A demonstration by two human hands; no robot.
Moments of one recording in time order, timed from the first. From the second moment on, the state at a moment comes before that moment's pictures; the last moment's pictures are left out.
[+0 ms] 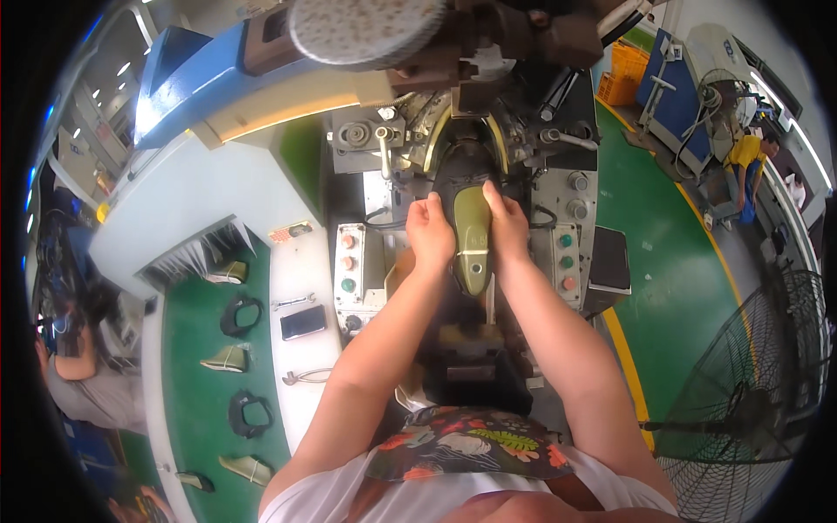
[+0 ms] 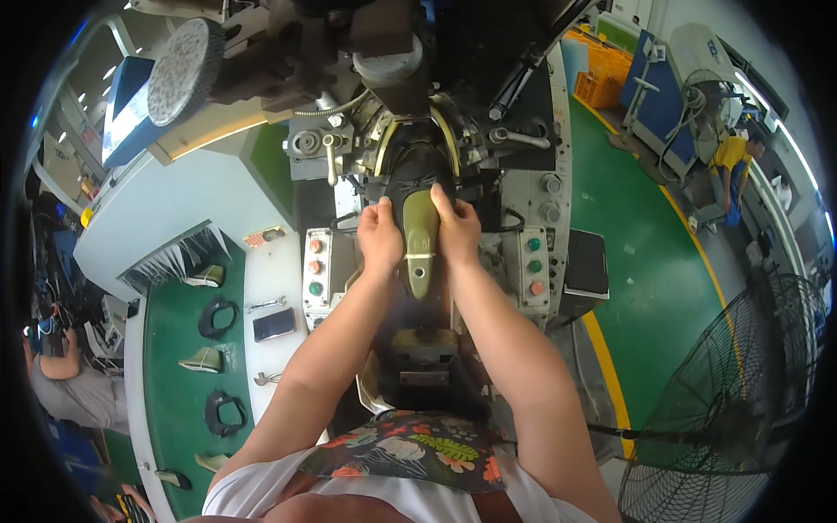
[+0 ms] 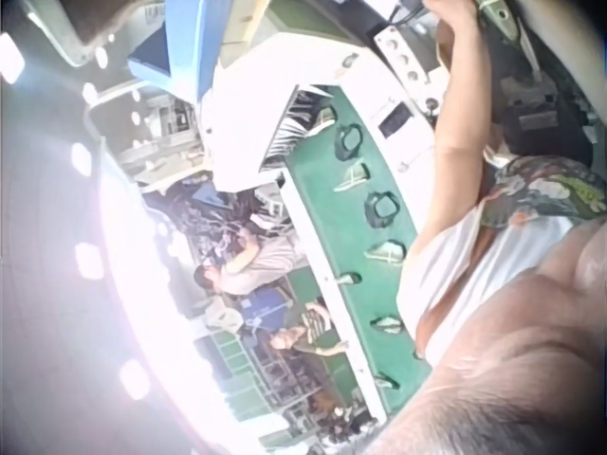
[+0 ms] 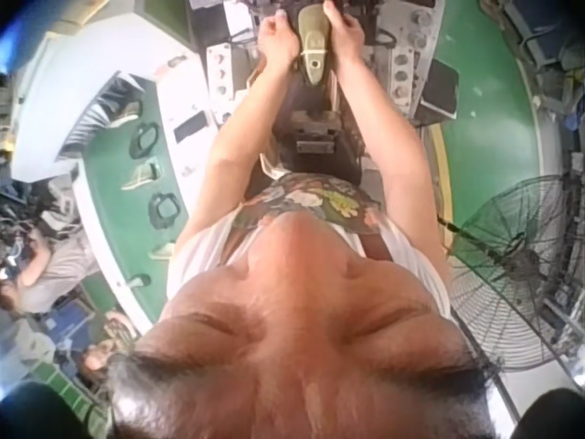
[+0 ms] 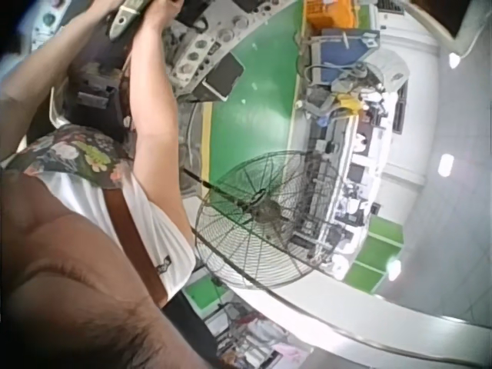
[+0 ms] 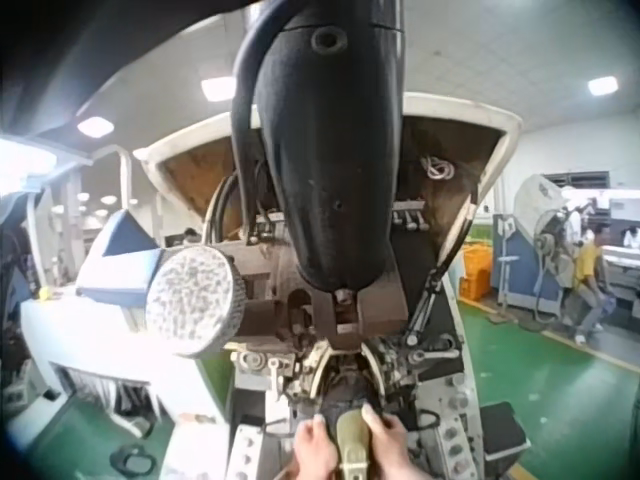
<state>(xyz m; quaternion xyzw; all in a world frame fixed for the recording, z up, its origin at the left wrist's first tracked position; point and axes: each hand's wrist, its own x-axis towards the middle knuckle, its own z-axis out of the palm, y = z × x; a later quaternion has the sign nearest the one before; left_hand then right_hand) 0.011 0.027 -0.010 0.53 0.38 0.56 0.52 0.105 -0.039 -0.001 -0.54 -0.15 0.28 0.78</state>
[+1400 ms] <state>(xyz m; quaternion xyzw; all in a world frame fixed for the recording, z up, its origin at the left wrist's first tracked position) 0.015 0.038 -0.005 0.53 0.42 0.53 0.52 0.098 -0.048 0.025 -0.56 -0.05 0.42 0.72</state>
